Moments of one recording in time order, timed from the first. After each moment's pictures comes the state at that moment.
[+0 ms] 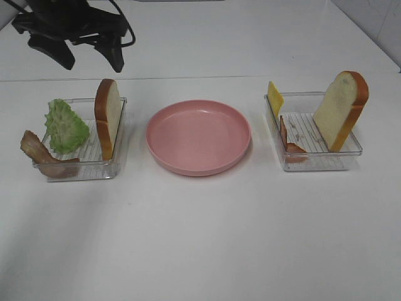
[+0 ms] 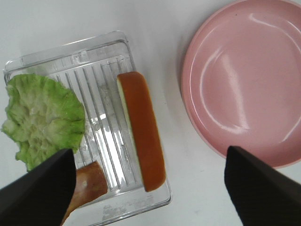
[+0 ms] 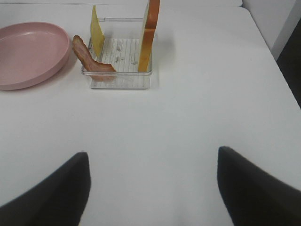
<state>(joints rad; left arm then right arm) -0.32 2.04 -1.84 -0.06 1.09 -0.13 -0.04 -0.01 -0.50 0.07 1.07 -0.09</state>
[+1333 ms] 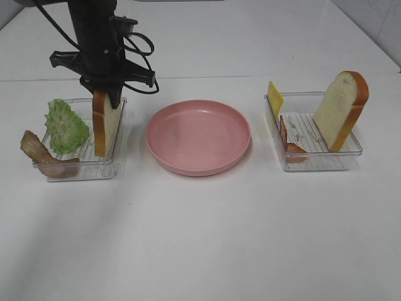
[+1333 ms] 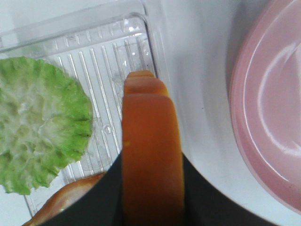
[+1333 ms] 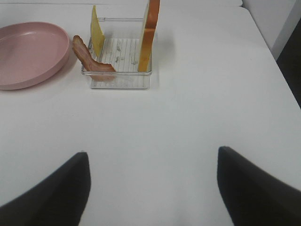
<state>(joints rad) -0.41 2.28 -2.01 0.14 1.19 -0.30 -0.04 -0.01 -0.50 0.07 1.07 -0.09</state>
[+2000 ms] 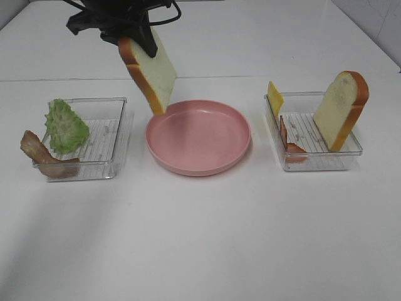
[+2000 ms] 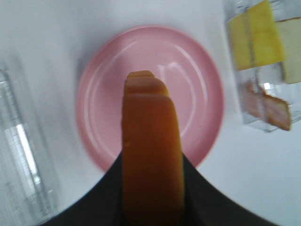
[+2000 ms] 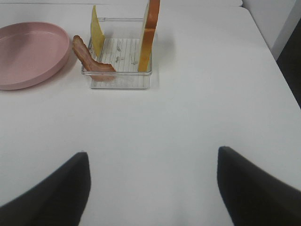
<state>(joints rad) -0.33 2.17 -2.06 -0.43 1.12 -0.07 -0.04 -0.01 -0.50 0.07 1.07 -0.09</state>
